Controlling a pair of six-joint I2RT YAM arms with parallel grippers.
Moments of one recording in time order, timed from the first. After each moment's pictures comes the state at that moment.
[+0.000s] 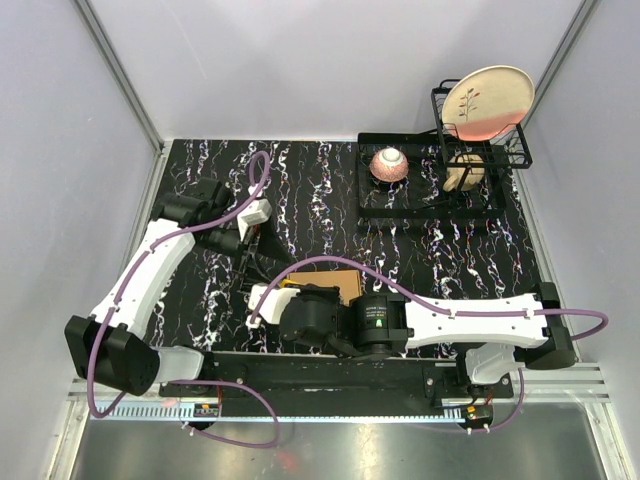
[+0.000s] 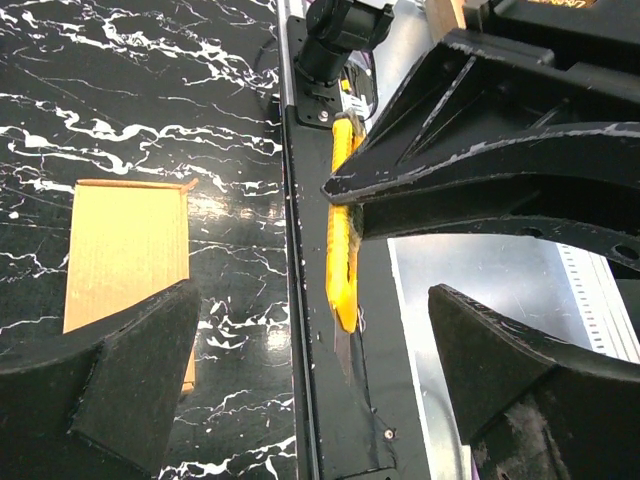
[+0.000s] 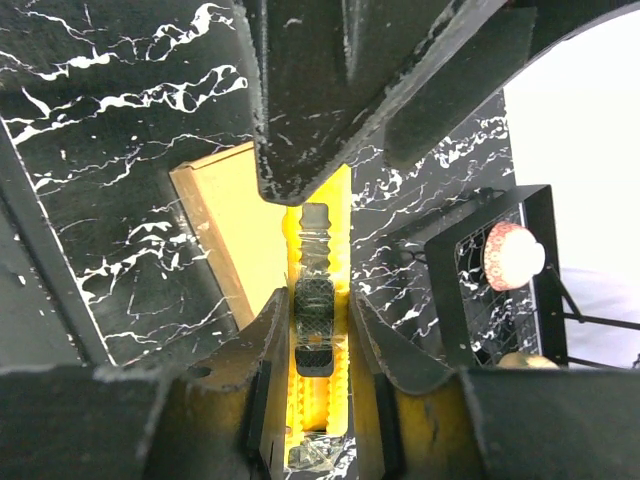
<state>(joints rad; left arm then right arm) -0.27 1.30 1.27 -1.36 1.34 0.97 1.56 1.49 1.47 -0.75 0.69 -0.22</state>
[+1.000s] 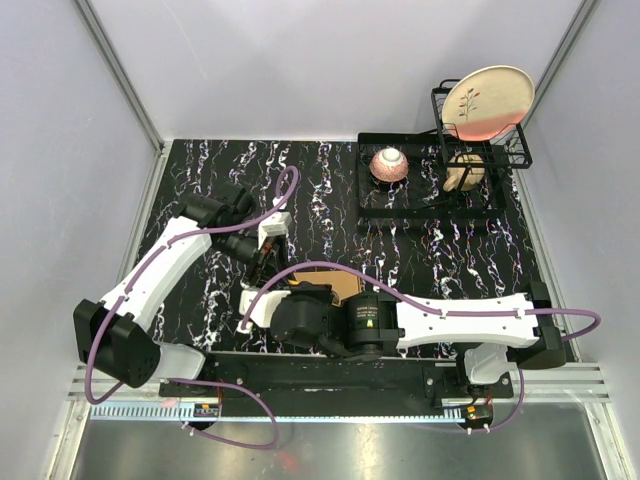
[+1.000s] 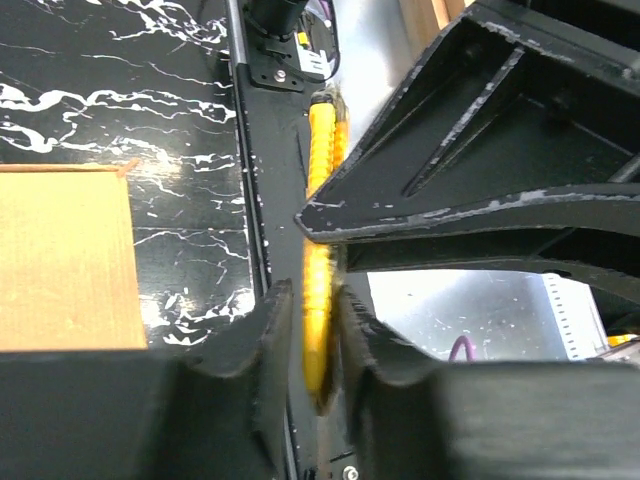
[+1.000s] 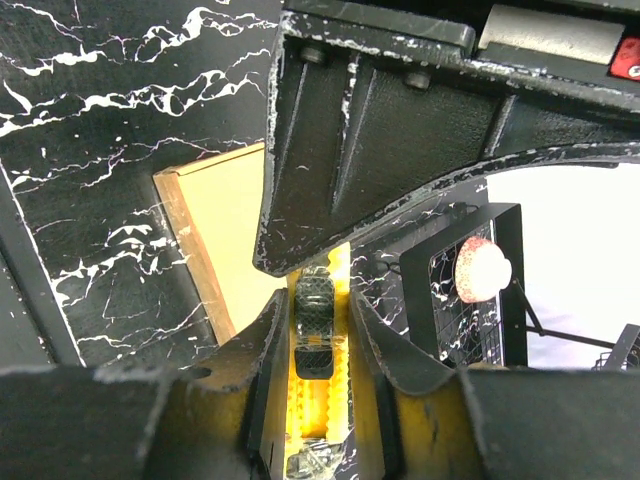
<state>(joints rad) -0.40 1.35 1.26 -1.36 1.28 0.95 1.57 1.54 1.52 -0.76 0.71 -0.31</state>
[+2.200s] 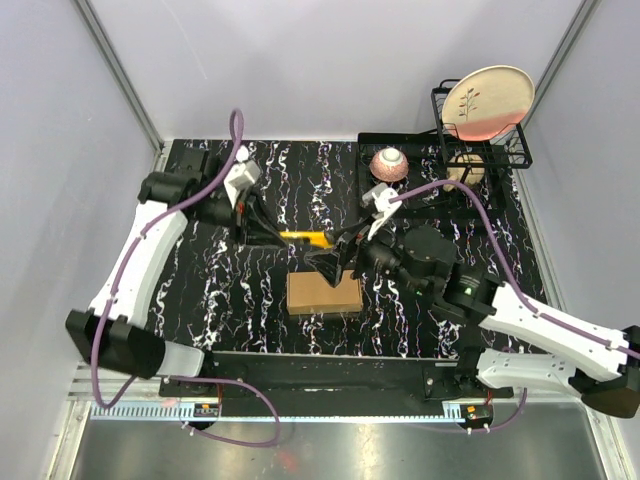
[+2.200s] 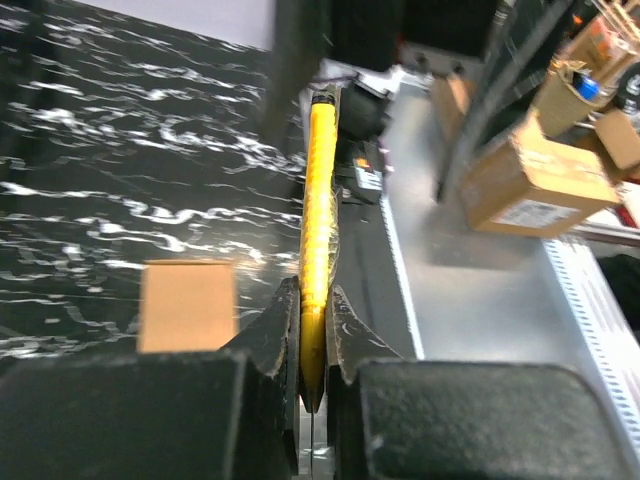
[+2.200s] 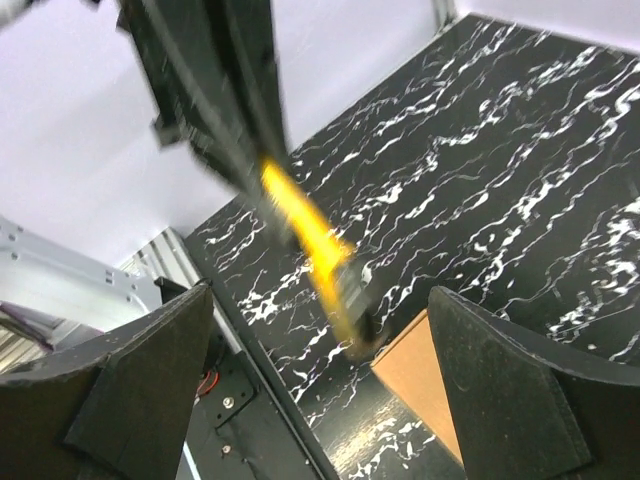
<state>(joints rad) -0.26 1.32 1.44 -1.28 1.44 0.80 1.10 1.00 1.07 -0.11 0.15 0.36</state>
